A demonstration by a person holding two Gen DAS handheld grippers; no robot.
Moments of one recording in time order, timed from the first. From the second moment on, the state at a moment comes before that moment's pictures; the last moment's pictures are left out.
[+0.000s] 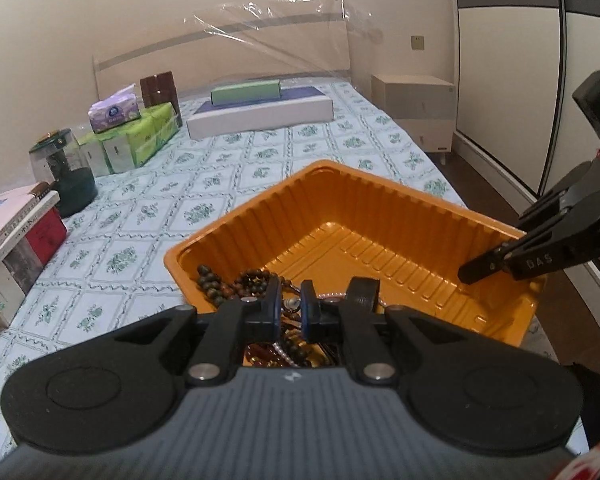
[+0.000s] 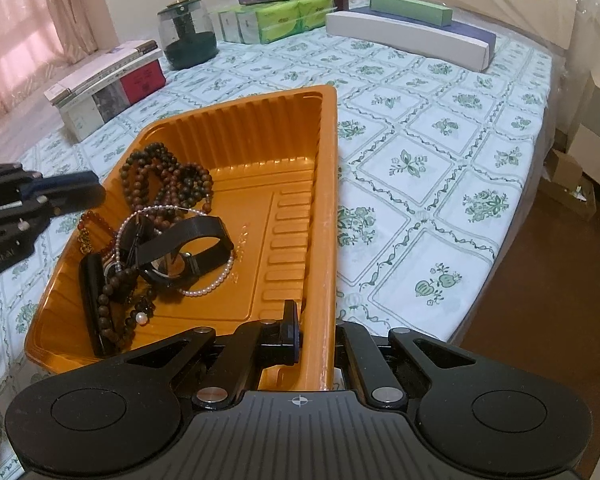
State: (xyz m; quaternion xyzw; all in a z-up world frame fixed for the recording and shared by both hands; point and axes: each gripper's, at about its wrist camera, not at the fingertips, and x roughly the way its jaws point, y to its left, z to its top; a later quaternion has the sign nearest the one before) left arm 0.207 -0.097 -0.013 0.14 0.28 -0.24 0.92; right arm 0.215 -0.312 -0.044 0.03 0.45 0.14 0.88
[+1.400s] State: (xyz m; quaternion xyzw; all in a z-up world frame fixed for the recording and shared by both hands) left arm 0.057 0.026 0.010 -0.04 0.34 -0.02 0.94; right arm 0.110 -0.276 0.007 0.11 0.39 0.16 0.90
